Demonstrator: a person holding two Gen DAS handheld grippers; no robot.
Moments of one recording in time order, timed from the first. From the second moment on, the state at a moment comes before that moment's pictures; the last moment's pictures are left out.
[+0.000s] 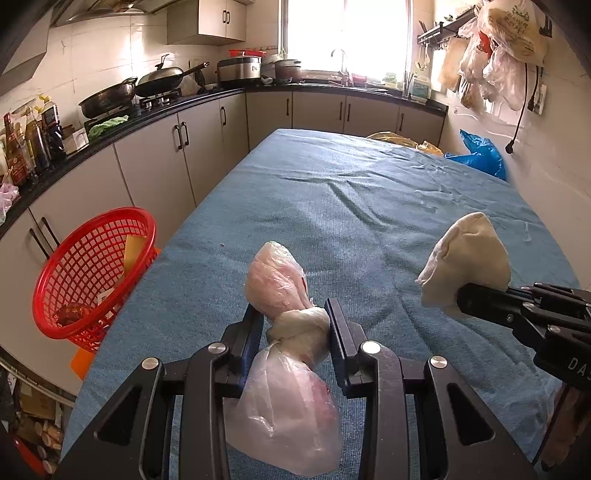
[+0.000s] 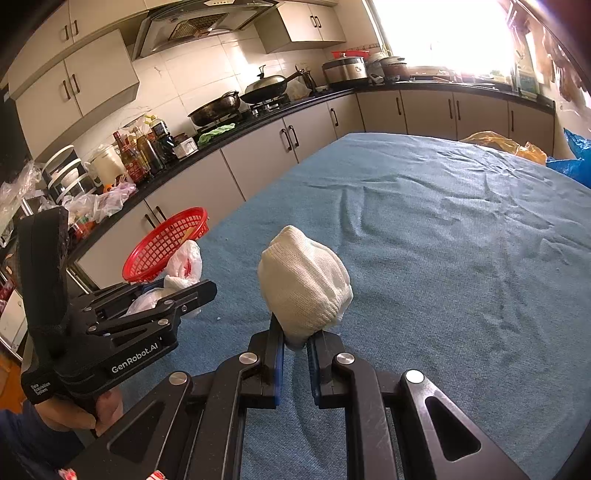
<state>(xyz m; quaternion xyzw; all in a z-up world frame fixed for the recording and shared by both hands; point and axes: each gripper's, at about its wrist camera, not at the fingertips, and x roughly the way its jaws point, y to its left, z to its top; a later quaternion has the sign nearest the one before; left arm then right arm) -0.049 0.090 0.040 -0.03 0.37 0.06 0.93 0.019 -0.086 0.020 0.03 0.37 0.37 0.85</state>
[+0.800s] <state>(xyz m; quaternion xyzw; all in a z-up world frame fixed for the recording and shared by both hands) -0.050 0.087 0.038 -0.03 0.37 0.06 0.93 0.013 -0.082 0.023 0.02 0.37 0.37 0.85</state>
